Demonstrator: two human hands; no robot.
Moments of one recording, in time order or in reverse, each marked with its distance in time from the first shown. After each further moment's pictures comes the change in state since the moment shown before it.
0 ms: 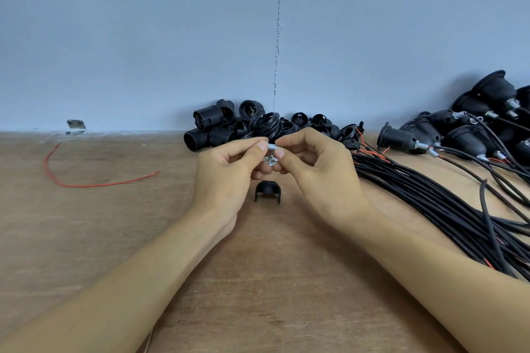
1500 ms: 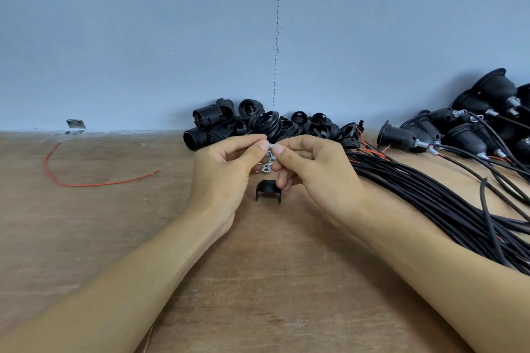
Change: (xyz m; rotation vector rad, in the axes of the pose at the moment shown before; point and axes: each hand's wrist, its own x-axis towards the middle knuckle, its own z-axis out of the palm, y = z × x) left_hand 0.001 0.001 -0.001 -0.026 0.025 0.009; right_hand 0.006 0.006 -0.001 0.234 -0.114 0.183
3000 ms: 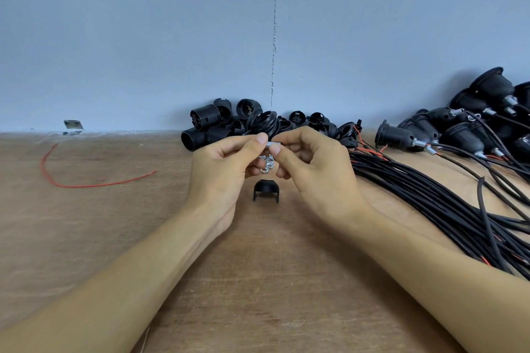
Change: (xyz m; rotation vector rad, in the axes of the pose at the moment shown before) left_hand 0.001 0.003 0.003 -0.066 -0.042 -0.054; right_hand -0.009 -0.008 0.005 -0.236 0.117 -0.168
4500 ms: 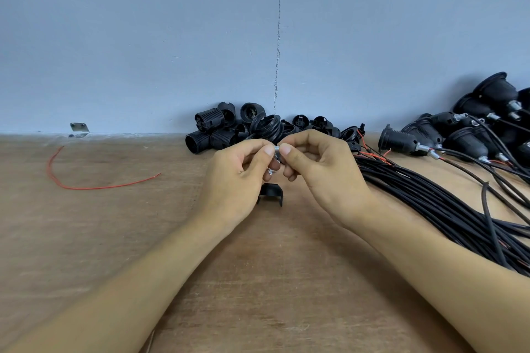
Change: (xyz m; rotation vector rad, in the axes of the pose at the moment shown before) left_hand -0.001 -0.007 -0.007 0.458 -0.168 0.274; right_hand 0.011 0.008 -0.007 0.104 -0.059 0.013
